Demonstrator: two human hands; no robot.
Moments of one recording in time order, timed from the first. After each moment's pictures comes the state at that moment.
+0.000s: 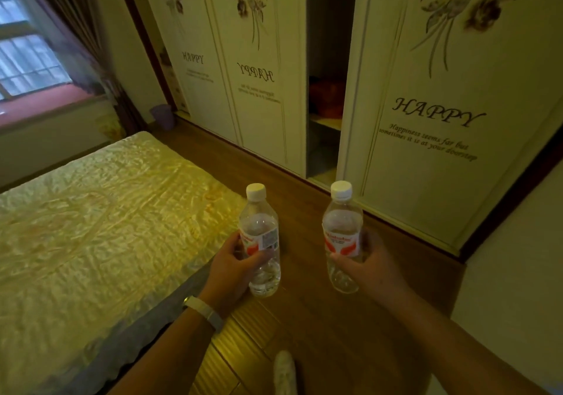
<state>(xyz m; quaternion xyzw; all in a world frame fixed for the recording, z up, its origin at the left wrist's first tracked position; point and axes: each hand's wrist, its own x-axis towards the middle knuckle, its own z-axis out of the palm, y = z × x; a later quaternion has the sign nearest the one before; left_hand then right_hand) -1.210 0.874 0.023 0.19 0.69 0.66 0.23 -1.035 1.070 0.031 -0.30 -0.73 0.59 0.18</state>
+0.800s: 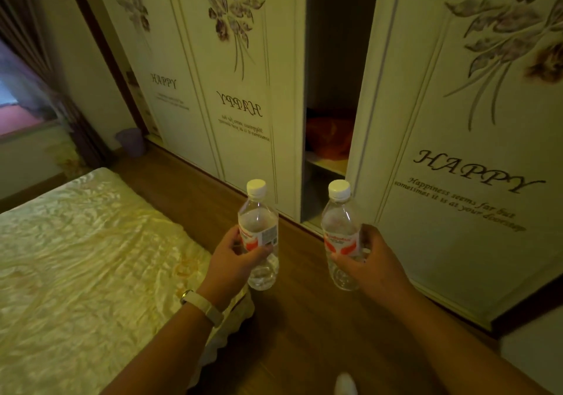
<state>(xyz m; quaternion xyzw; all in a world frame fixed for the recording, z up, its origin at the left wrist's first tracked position) -1.546 1.121 0.039 0.23 0.69 0.65 0.23 -1.354 1.302 0.053 -0.32 -0.76 0.52 0.21</state>
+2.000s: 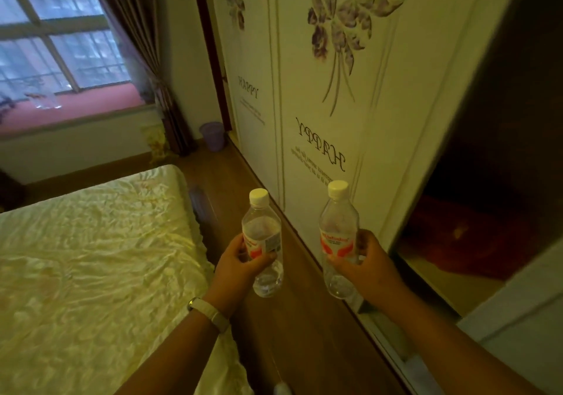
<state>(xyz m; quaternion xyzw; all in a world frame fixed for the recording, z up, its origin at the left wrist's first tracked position) -1.926 1.362 0.019 0.07 0.72 0.69 0.11 -1.837 1.594 0.041 -0.18 -0.79 0.57 0.08</state>
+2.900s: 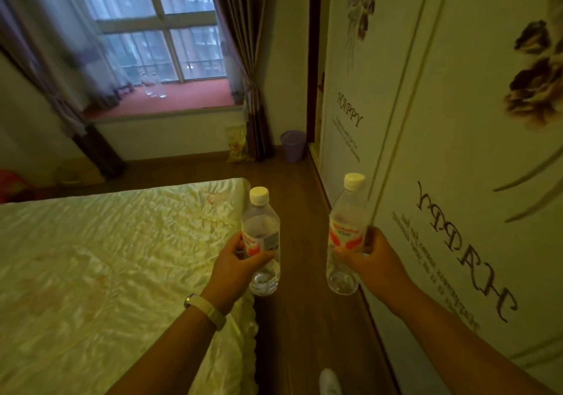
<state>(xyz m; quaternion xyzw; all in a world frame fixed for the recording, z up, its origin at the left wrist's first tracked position) -2.296 1.298 0.025 -0.08 0.72 0.69 -0.03 -2.301 1.561 0.035 -0.05 -0.79 0.61 -0.01</state>
